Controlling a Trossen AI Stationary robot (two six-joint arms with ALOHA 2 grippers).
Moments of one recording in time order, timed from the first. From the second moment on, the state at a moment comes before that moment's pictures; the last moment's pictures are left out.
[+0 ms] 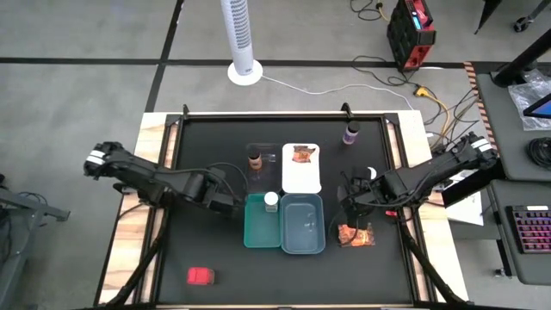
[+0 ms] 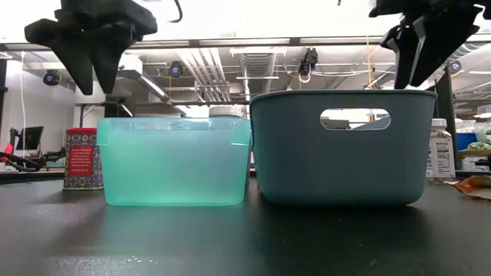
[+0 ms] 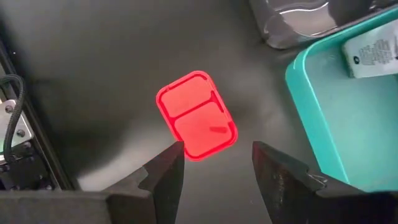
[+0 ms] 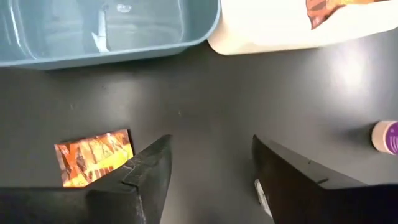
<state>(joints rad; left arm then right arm) -0.29 1.47 1.22 -1.31 -0.25 -1.48 0.36 1.30 1.05 -1.08 0.29 0.44</state>
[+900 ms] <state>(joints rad) -0.29 1.50 1.22 -1.31 -0.23 -1.50 0.36 1.30 1.05 -1.08 0.29 0.42</state>
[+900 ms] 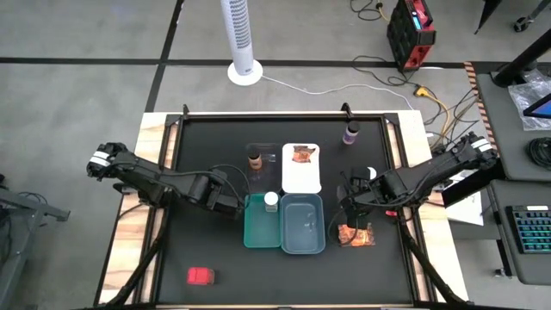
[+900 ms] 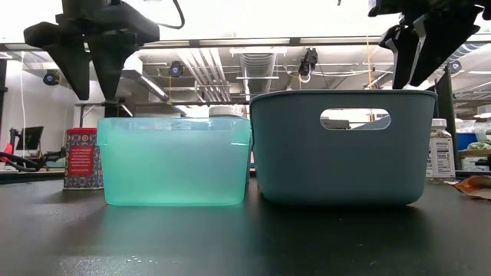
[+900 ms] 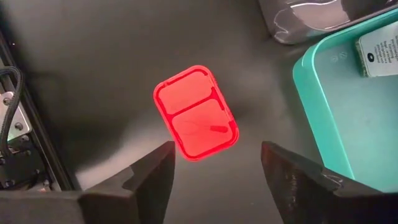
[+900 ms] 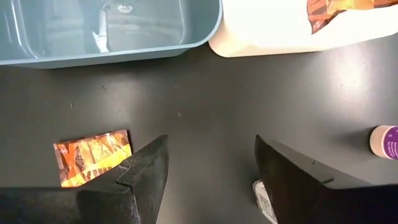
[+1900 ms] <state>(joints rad) -0.26 1.52 1.22 -1.32 -0.22 -1.64 0.36 1.30 1.05 -1.06 0.29 0.37</state>
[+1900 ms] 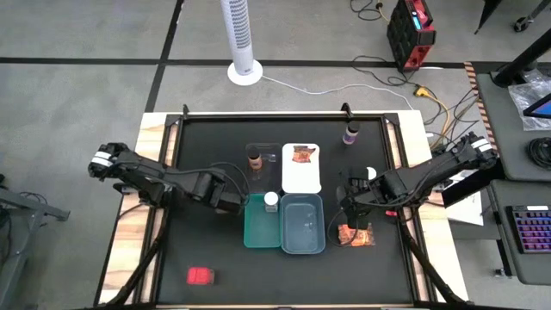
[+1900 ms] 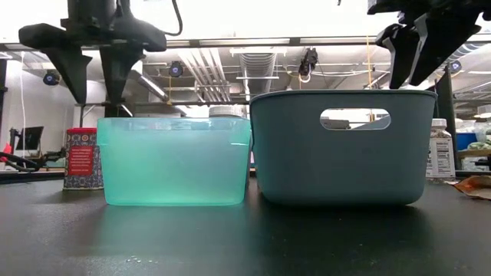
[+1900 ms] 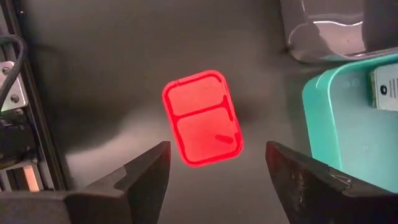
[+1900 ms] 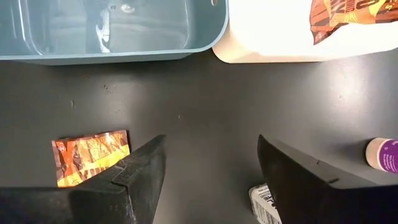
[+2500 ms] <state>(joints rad) -0.24 1.58 1.22 -1.33 -0.22 -1.64 0.36 1.30 1.04 -1.06 0.29 0.37</state>
